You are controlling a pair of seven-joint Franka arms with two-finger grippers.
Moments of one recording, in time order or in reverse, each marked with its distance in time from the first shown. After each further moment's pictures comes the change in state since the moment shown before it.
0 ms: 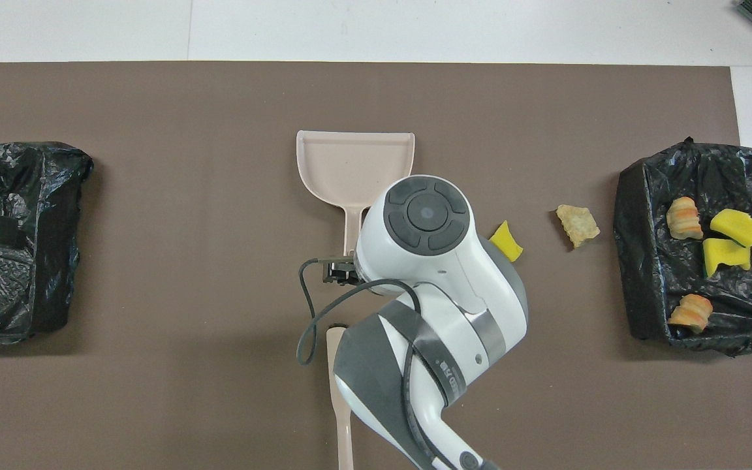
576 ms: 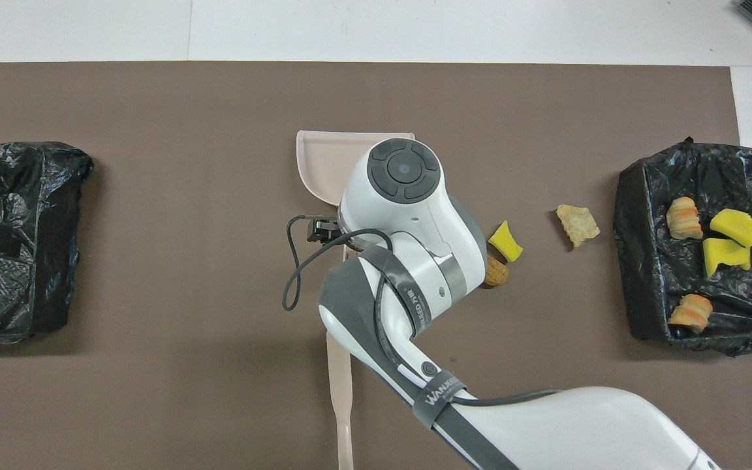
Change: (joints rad) left arm 0.004 -0.001 0.016 0.002 0.000 -0.028 -0.001; right arm -0.026 0.255 -0.004 0.262 -0.007 0.058 0.000
